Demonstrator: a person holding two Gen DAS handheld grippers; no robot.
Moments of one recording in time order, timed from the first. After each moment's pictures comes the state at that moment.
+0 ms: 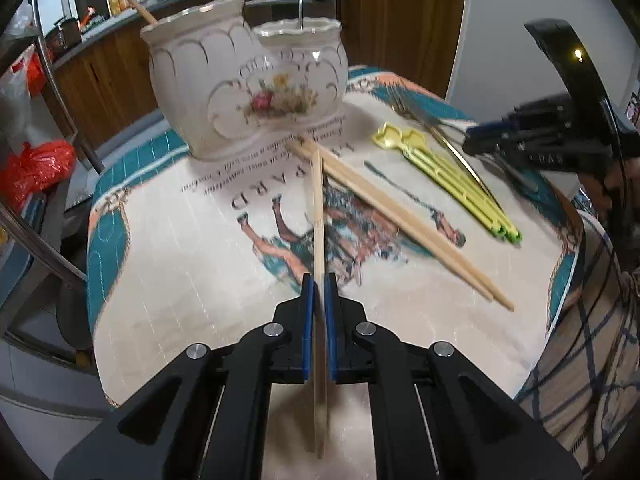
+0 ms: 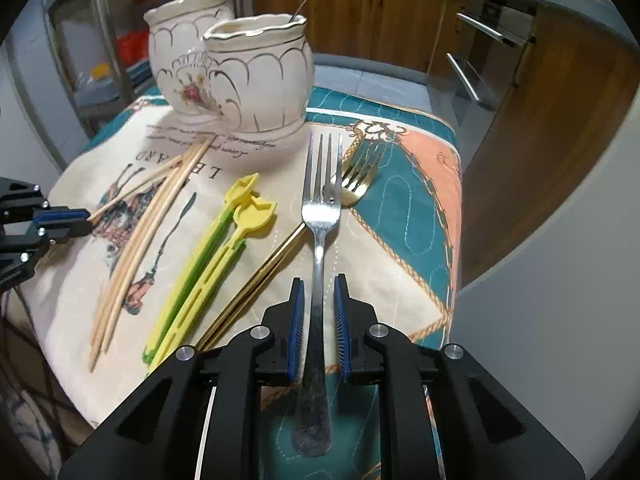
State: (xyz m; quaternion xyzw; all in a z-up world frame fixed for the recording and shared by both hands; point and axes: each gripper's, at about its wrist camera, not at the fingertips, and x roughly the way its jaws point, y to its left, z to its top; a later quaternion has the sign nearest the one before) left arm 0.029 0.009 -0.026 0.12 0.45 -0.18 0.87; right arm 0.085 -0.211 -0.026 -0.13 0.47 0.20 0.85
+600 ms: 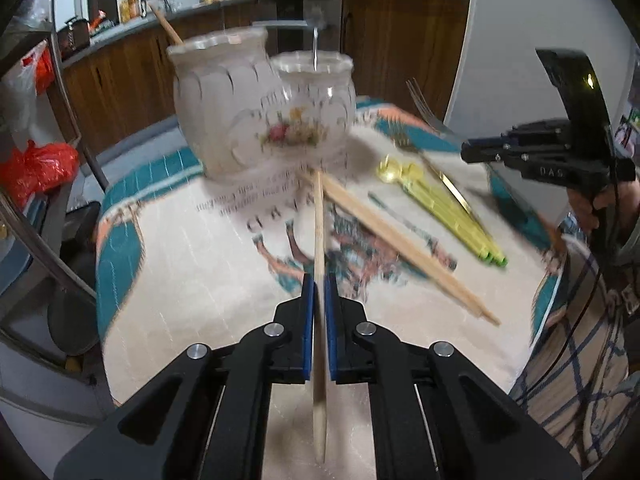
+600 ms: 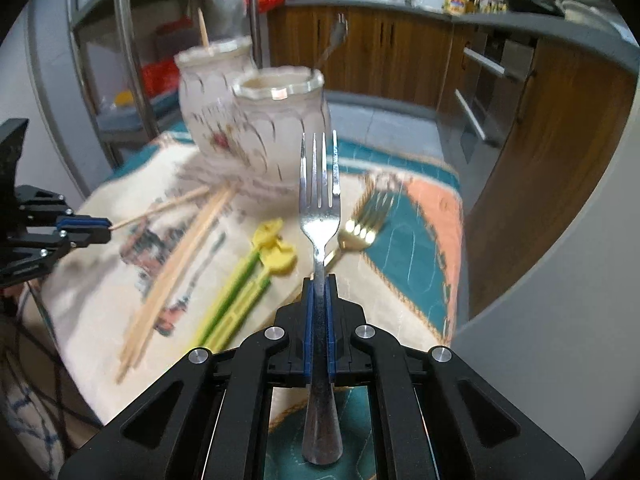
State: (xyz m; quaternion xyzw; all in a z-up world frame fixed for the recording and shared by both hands) left arm 0.024 0.024 -0.004 0.08 0.40 -0.19 0.89; right arm 0.067 -0.218 0.003 -0.10 0.39 0.23 0.89
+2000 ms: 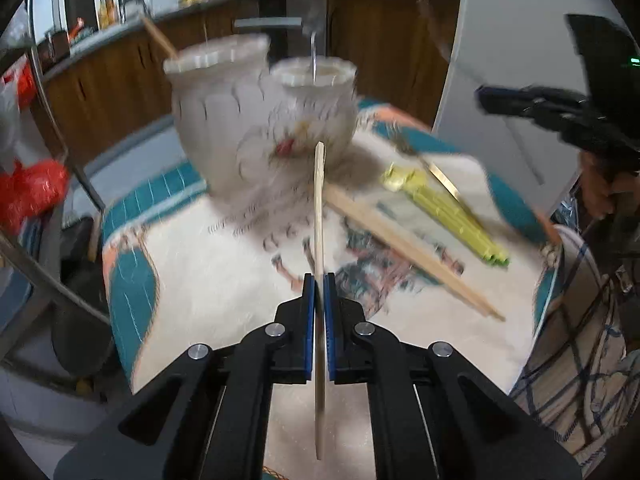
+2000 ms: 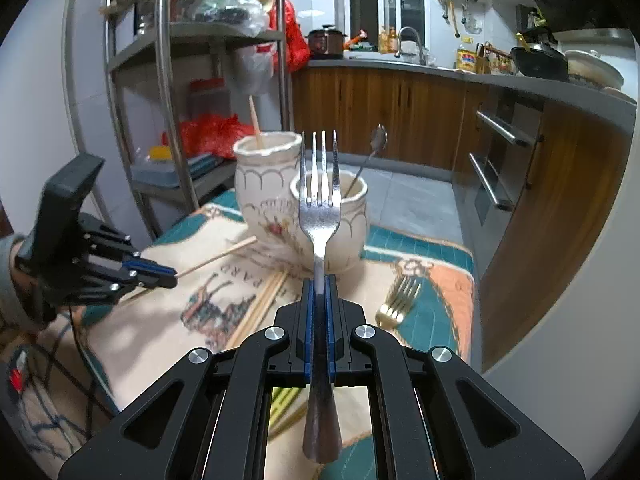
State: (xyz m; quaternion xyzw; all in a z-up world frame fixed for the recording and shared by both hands) left arm 0.037 0.041 0.013 0.11 0.40 -0.23 0.88; right arm 0.048 -0.197 0.053 -0.07 0.30 0.27 0.91
